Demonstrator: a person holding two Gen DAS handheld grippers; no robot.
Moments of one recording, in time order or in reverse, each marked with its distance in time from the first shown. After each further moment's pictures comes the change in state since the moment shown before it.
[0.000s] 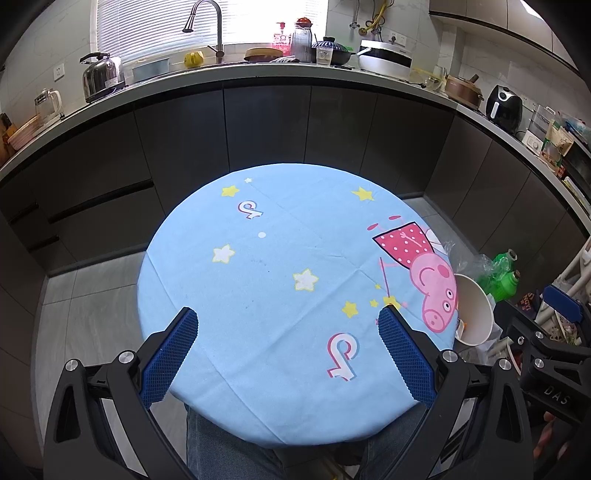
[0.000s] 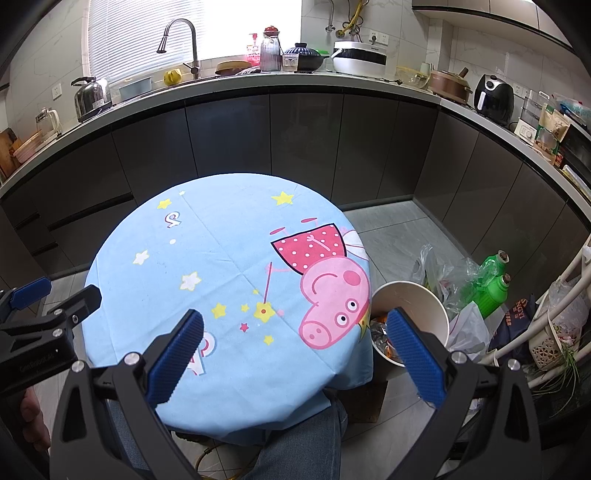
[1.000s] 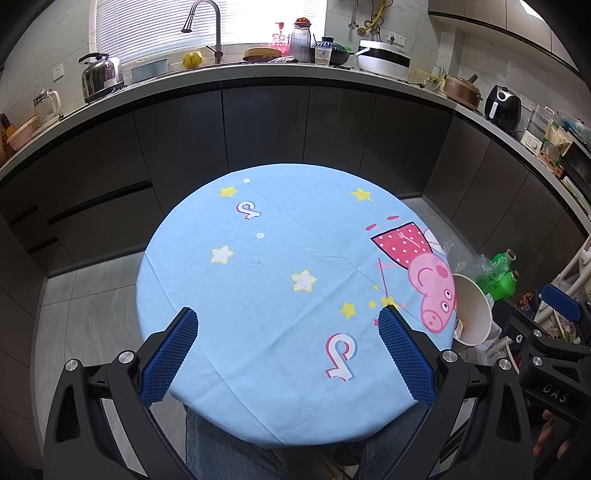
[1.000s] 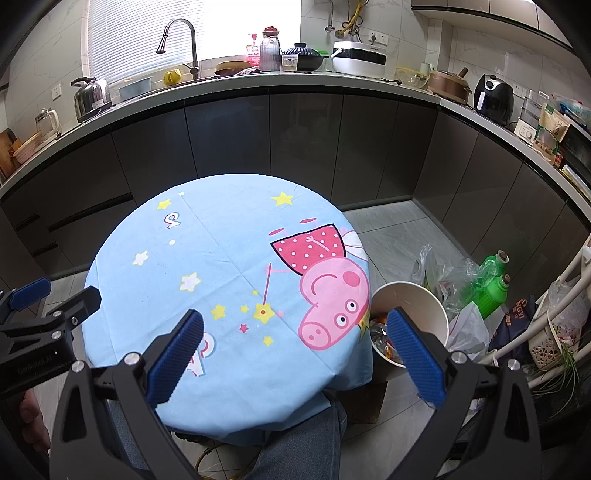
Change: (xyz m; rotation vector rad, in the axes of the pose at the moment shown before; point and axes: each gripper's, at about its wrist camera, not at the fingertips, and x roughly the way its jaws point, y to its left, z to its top) left arm -0.001 -0.002 0.001 -0.001 0.002 -0.001; right arm 0.000 0.000 0.000 -0.001 0.000 0.000
